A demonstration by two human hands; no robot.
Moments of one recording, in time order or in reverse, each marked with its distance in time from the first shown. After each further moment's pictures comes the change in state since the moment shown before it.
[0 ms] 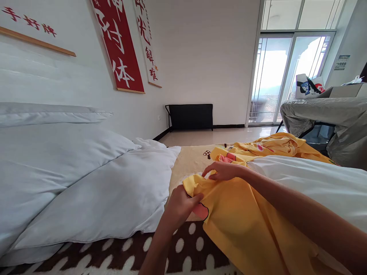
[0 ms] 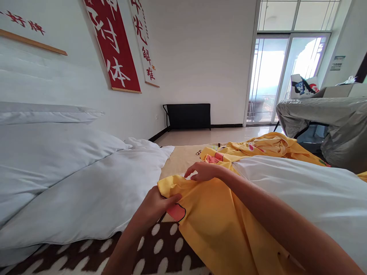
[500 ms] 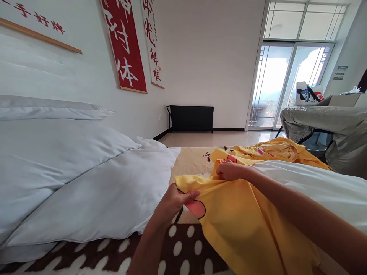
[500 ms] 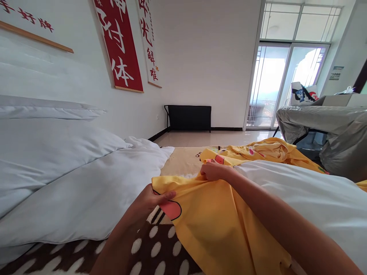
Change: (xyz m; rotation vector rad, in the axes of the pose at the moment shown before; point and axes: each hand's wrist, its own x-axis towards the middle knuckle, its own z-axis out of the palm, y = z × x) left_hand 0.009 -0.005 -0.017 -0.259 -0.199 -0.061; right_hand -0.001 0.032 0.000 -0.423 -0.003 0.140
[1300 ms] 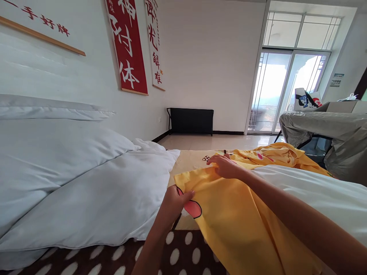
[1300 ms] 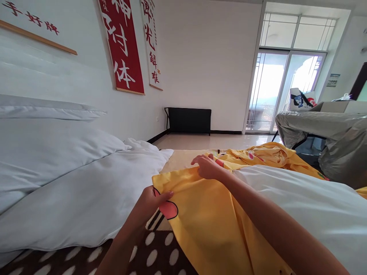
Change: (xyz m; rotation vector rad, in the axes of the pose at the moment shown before) left_hand 0.014 -0.015 -0.002 0.164 0.262 -0.007; right_hand 0.004 -0.026 -0.026 -0.006 0.212 0.111
